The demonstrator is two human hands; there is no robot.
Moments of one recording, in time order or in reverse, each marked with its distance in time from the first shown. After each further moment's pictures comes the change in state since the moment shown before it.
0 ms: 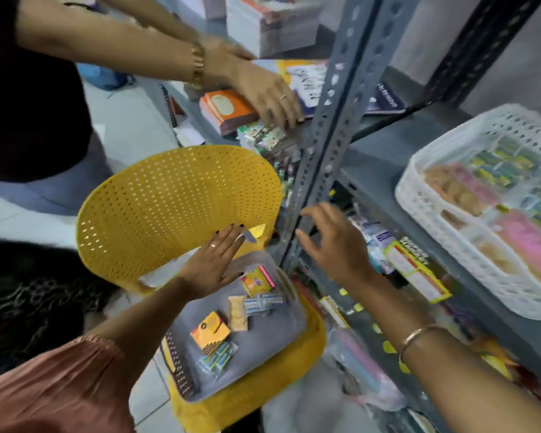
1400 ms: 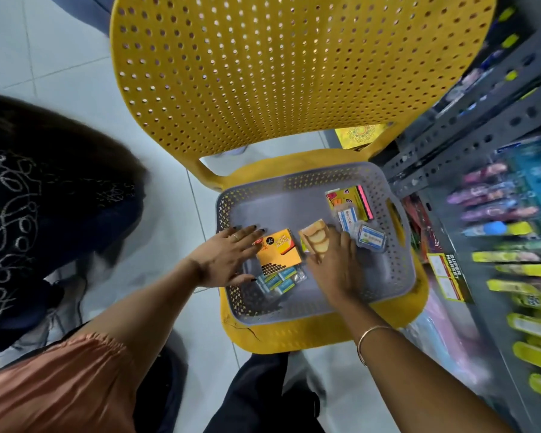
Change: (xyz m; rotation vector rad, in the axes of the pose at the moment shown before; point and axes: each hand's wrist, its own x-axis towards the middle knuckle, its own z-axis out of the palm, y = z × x) left_hand -0.181 -0.017 0.171 -0.109 -0.342 -0.069; right_hand -0.161 -0.026 0.301 0.013 -0.586 0.464
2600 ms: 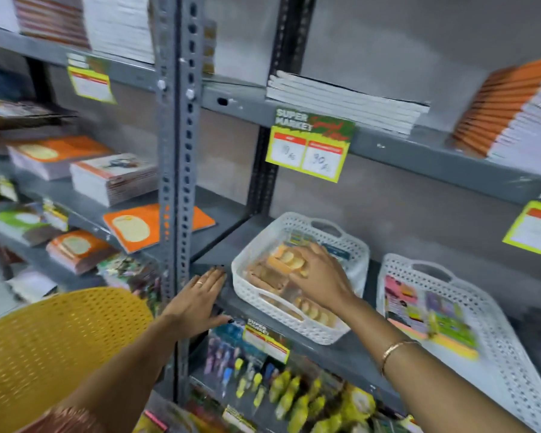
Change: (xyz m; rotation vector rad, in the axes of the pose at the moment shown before) left_hand 0.231 0.213 -0.399 0.191 0.424 0.346; right_hand -0.131 0.090 -0.518 -0.083 0.629 0.136
